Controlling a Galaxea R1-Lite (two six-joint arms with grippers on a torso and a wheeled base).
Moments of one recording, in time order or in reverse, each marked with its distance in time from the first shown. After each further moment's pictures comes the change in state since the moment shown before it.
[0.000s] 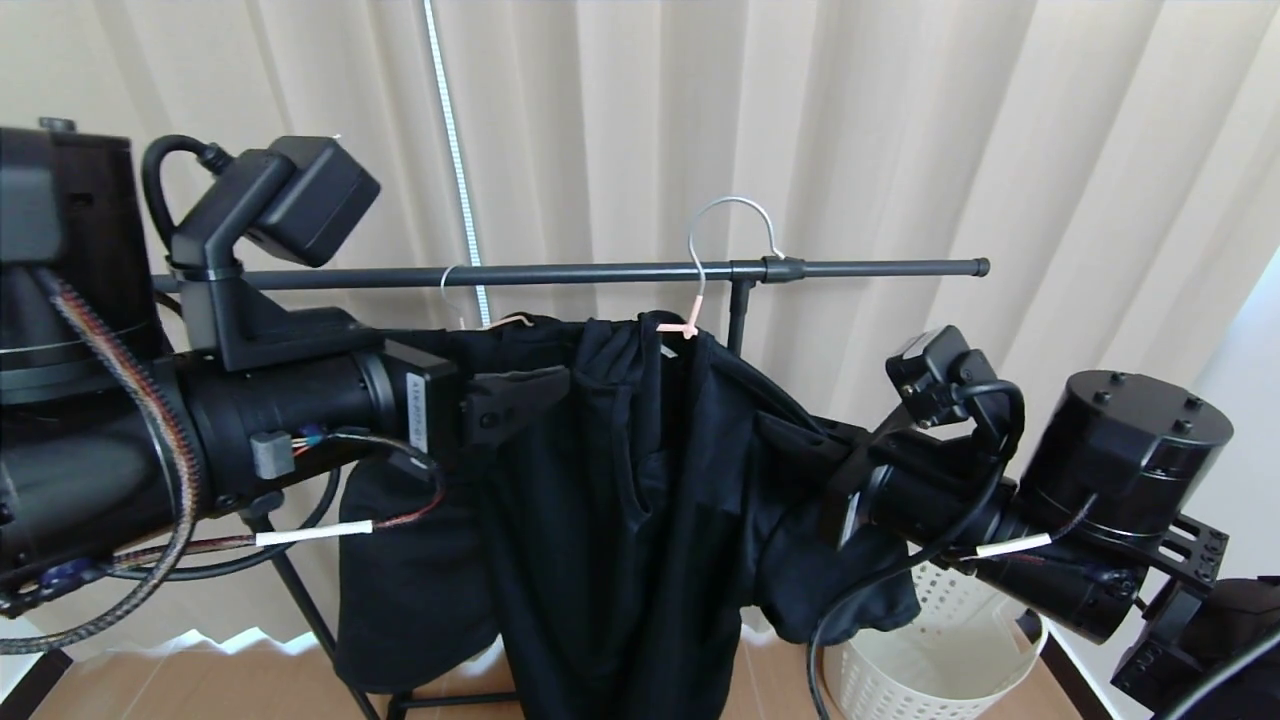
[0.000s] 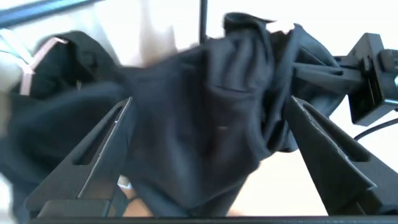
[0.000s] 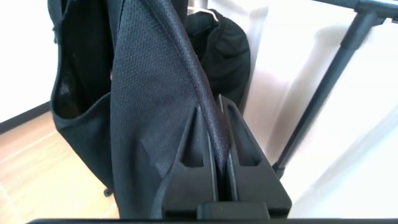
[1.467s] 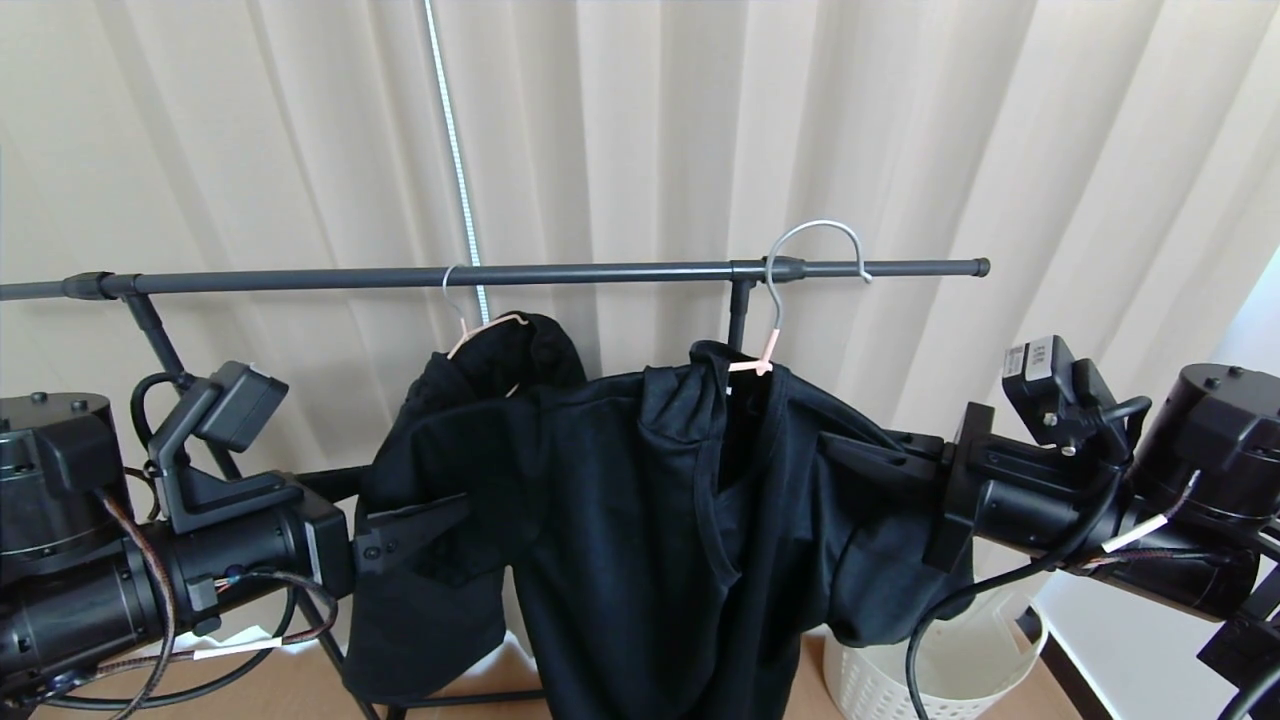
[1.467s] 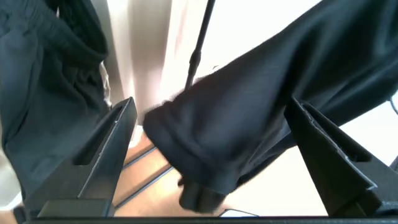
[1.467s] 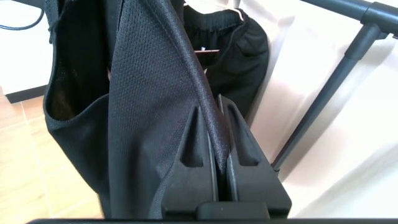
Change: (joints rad) left arm 0.436 0.070 0.520 -0.527 -0.556 -0.051; right arm -0.225 -0.079 0.093 0.003 0.432 -0.077
